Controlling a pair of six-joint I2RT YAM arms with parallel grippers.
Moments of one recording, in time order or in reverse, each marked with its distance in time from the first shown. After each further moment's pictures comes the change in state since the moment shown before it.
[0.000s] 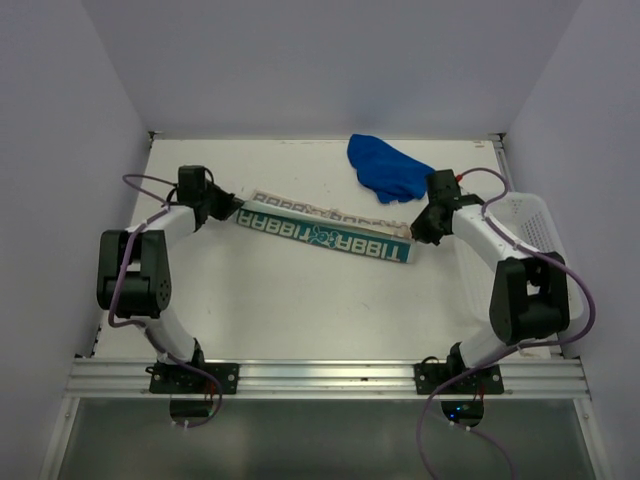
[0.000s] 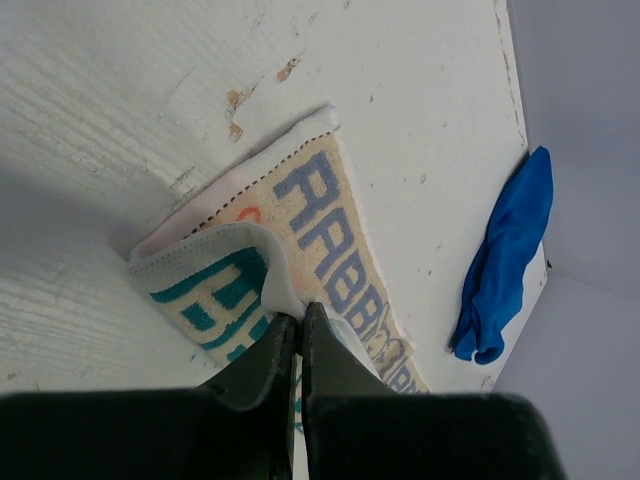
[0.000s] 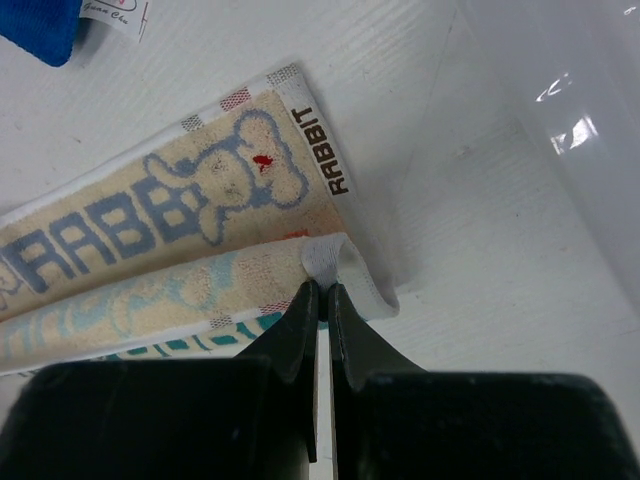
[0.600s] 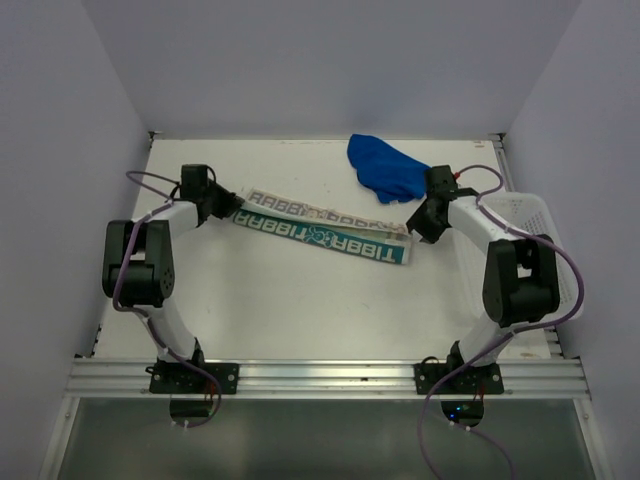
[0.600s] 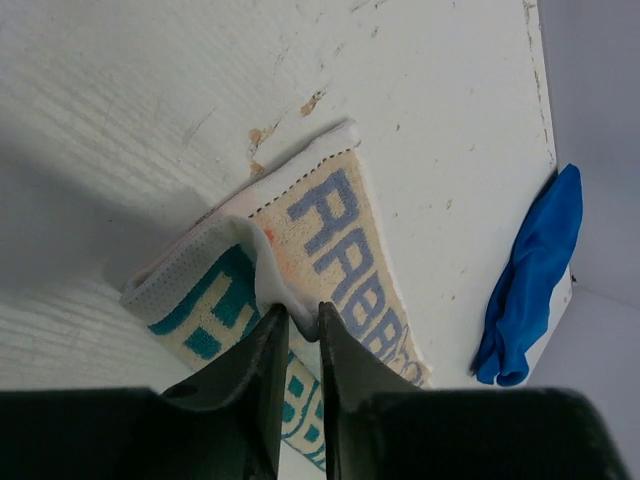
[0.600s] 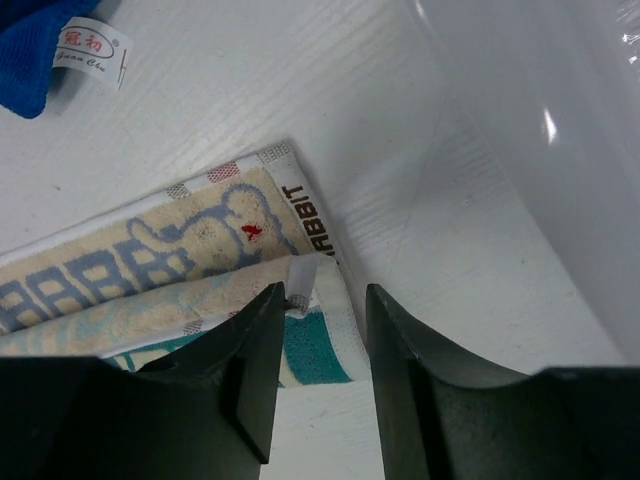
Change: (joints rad) left arm 0.000 0.090 0.045 0.009 -0.018 0.026; right arm -0.018 0.113 0.064 0.012 0.005 -0.008
